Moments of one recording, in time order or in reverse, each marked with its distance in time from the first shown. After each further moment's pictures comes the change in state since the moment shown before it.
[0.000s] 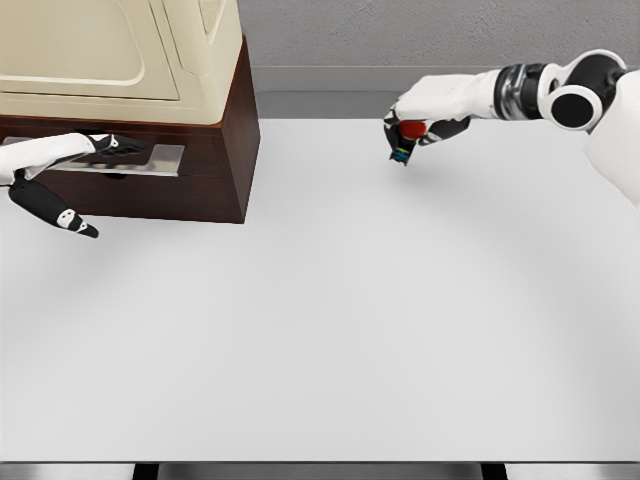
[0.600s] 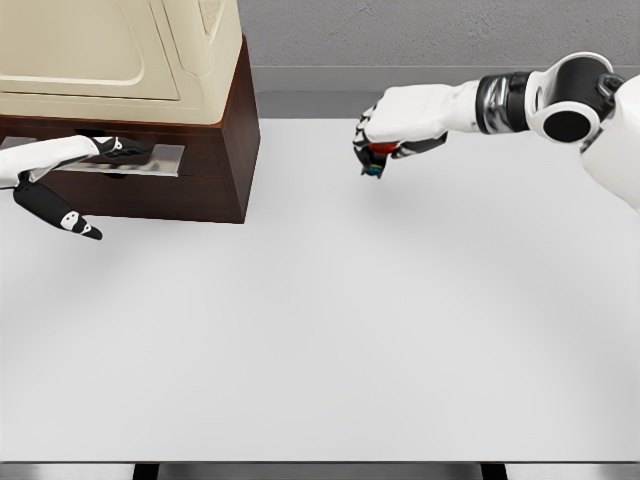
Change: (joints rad) left arm 0.015 -0.005 0.000 -0.001 0.008 -0.002 0.003; right arm 0.014 -0.080 0.054 -0.295 -0.035 0.000 0.000
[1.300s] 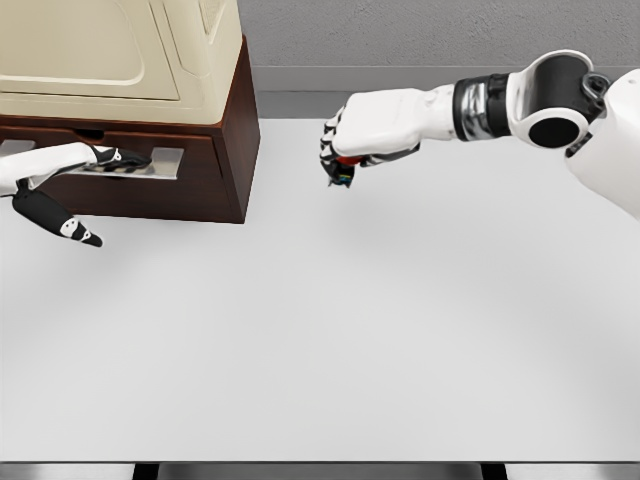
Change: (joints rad) left arm 0.028 0.018 0.014 -0.019 0.016 -0.005 0.010; right arm -0.012 -0.002 0.020 -0.149 -0.028 0.000 0.000
